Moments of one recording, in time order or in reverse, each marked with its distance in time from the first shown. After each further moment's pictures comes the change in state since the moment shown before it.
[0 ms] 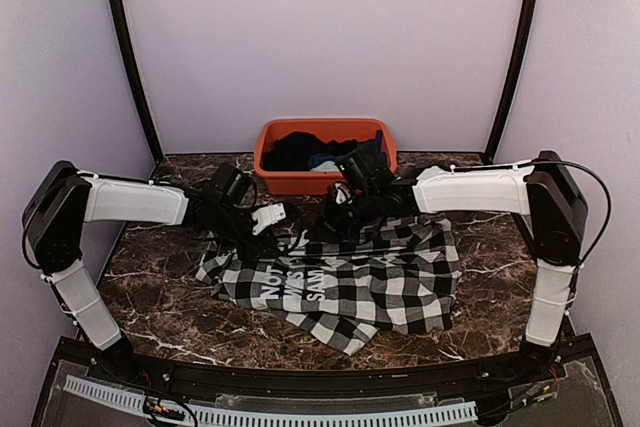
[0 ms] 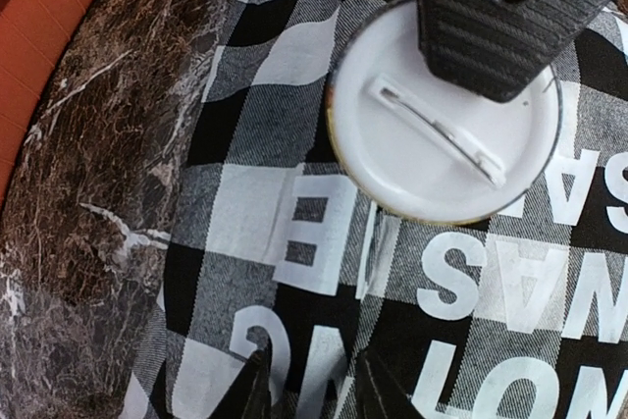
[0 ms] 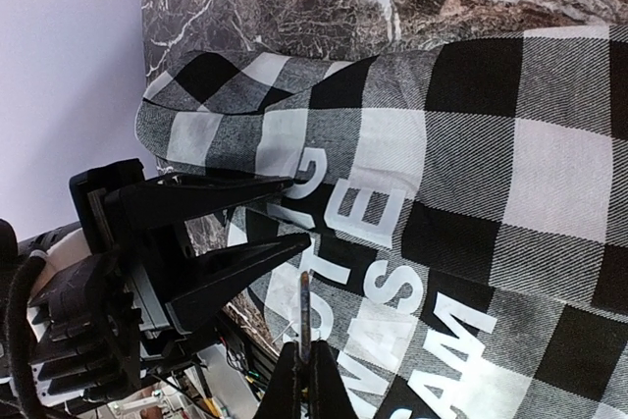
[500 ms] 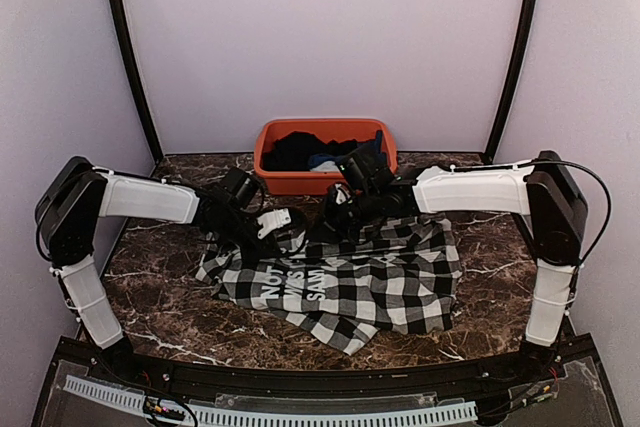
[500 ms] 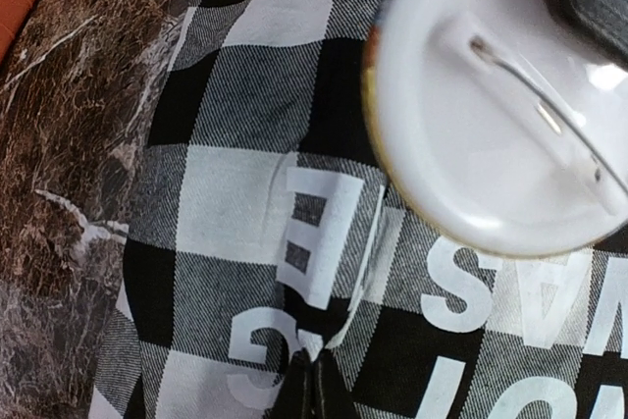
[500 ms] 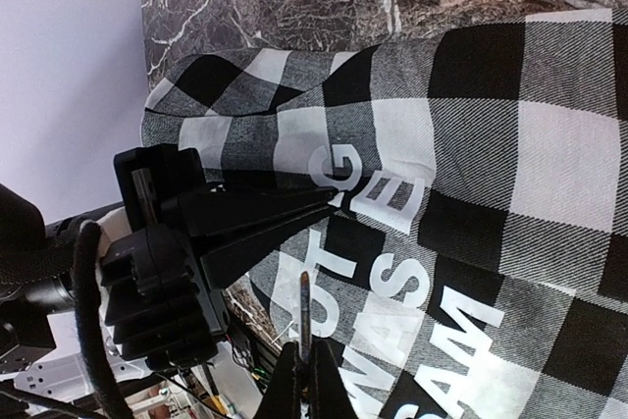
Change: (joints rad) left arm -0.010 0.088 0.046 -0.042 0.004 -0.016; right arm -0.001 0.003 0.000 0.000 -0.014 0.019
